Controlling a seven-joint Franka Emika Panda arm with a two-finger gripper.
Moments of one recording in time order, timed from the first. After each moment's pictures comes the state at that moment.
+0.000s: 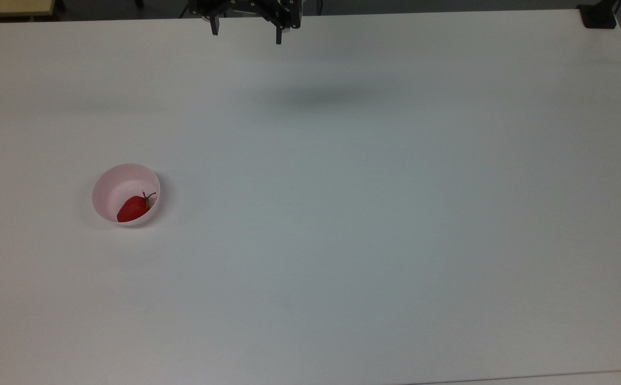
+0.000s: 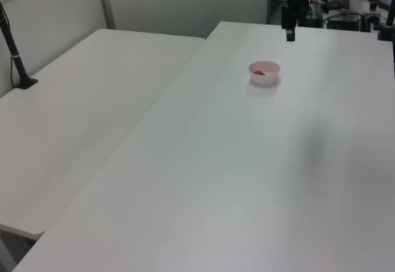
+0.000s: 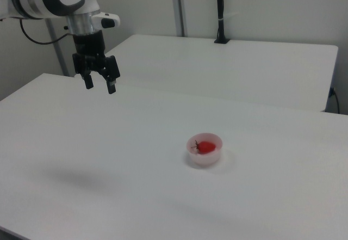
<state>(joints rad) 0.12 0.06 -0.06 -1.59 -0.06 1.54 0.15</state>
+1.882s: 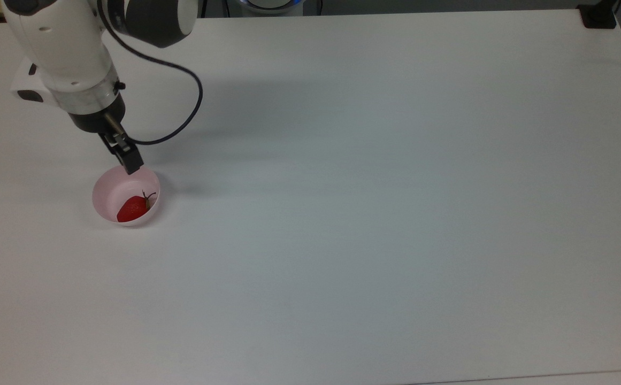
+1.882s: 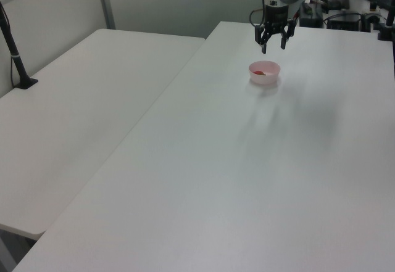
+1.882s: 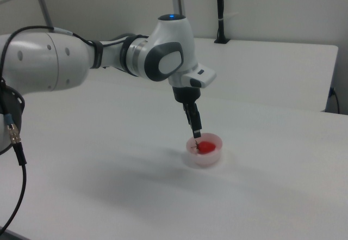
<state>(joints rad) -0.21 0.43 -0.08 -1.50 -0.04 1.99 0.59</state>
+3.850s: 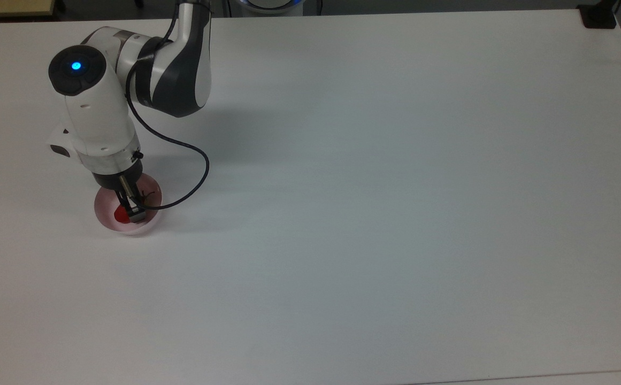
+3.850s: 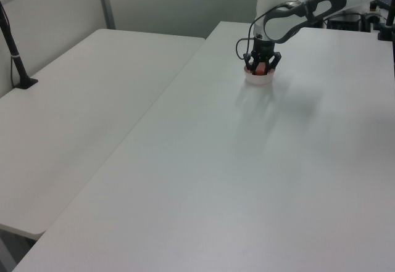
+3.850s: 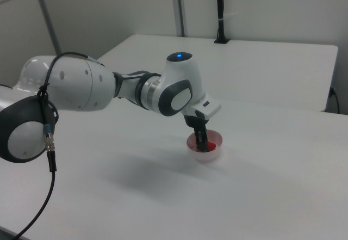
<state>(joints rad) -0.21 0.62 -0.06 -1.52 -0.04 2.28 0.81</state>
